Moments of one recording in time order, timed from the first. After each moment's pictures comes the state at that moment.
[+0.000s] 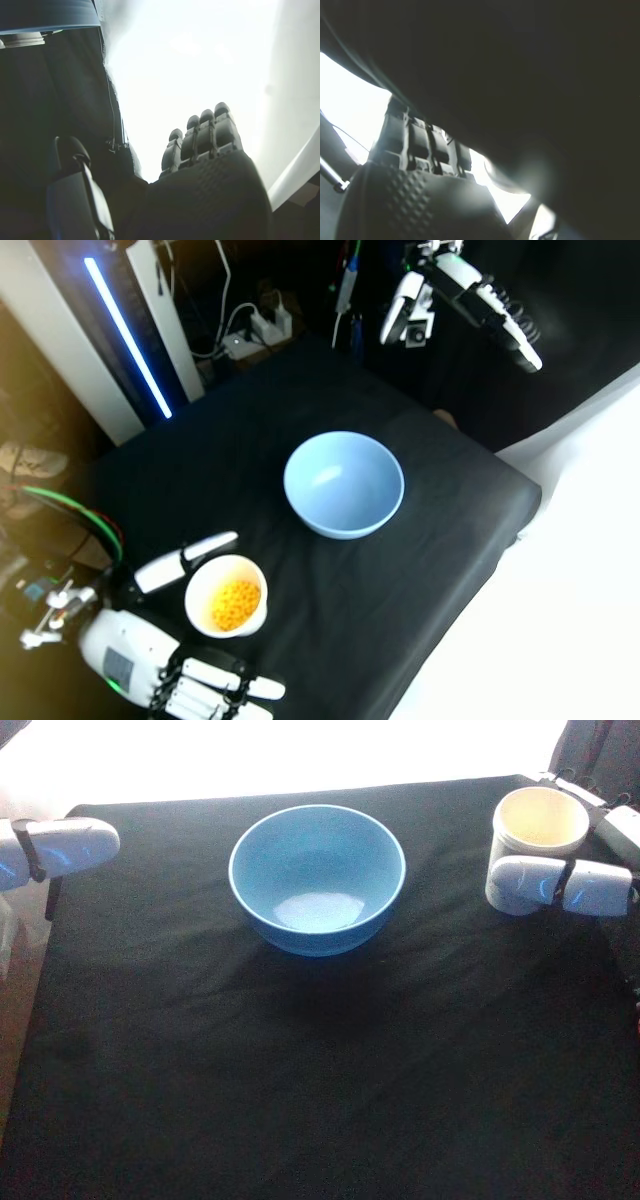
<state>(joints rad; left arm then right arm) 1.00 -0.90 1.25 -0.28 -1.12 0.60 -0.99 -1.39 1.73 0.35 0.92 -0.05</state>
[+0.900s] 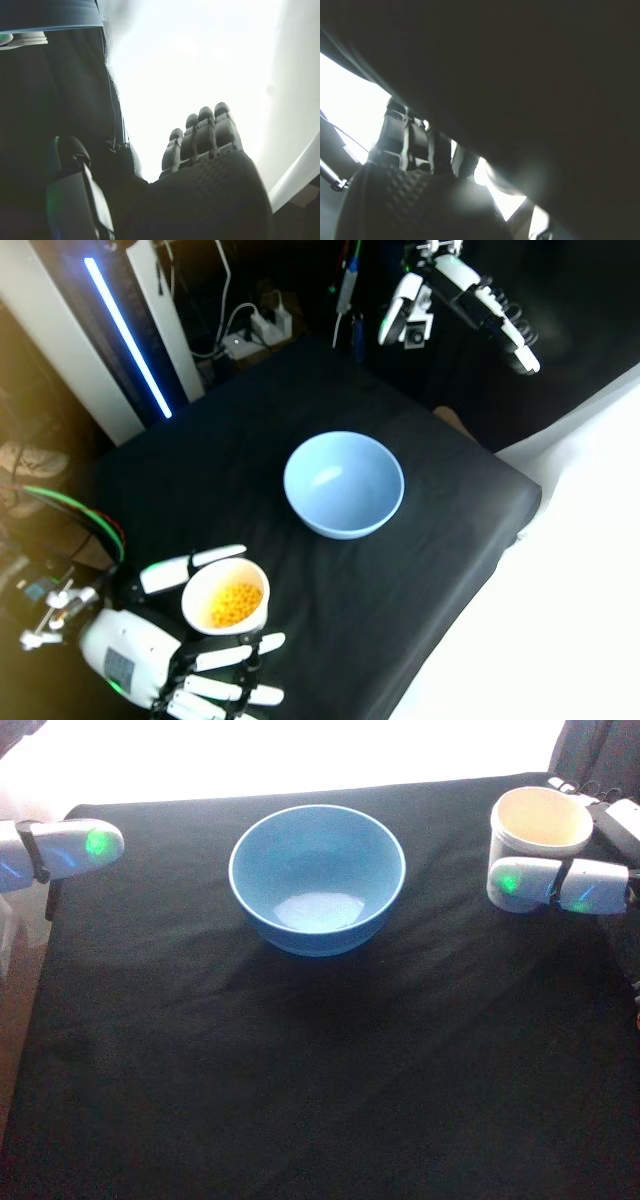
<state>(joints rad) 1.00 -0.91 1.25 -0.27 -1.12 0.59 -0.99 -1.39 1.73 0.35 0.94 -0.04</state>
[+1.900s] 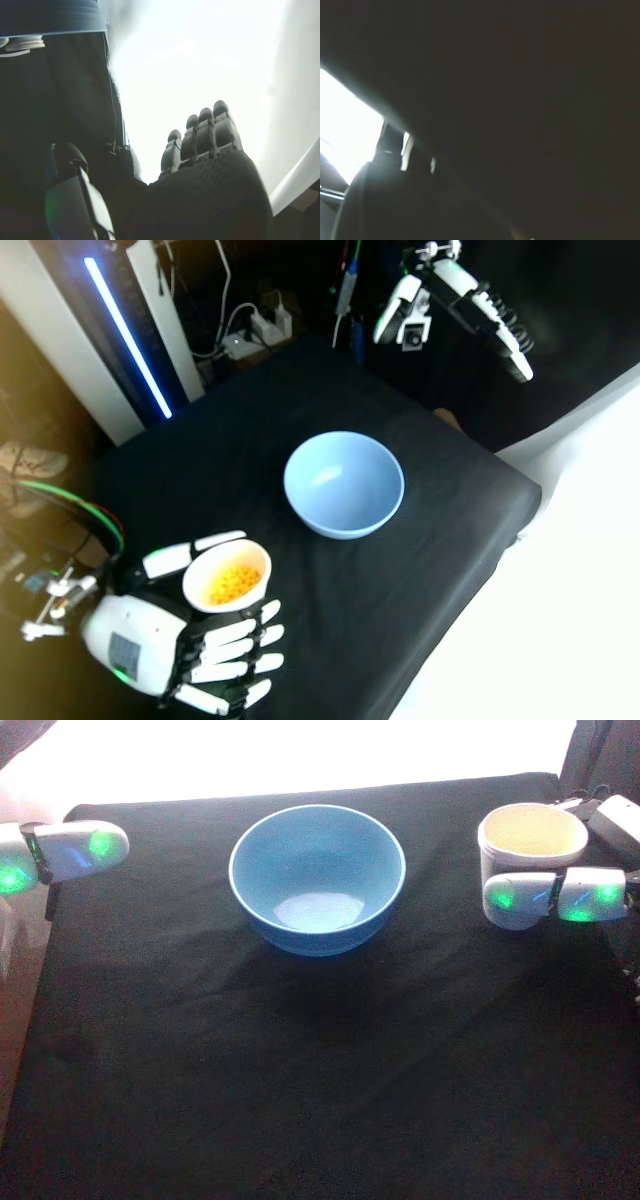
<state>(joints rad) 1.00 -0.92 1.25 -0.27 -1.10 0.59 -0.97 -1.35 1.69 0.24 0.95 -0.02</state>
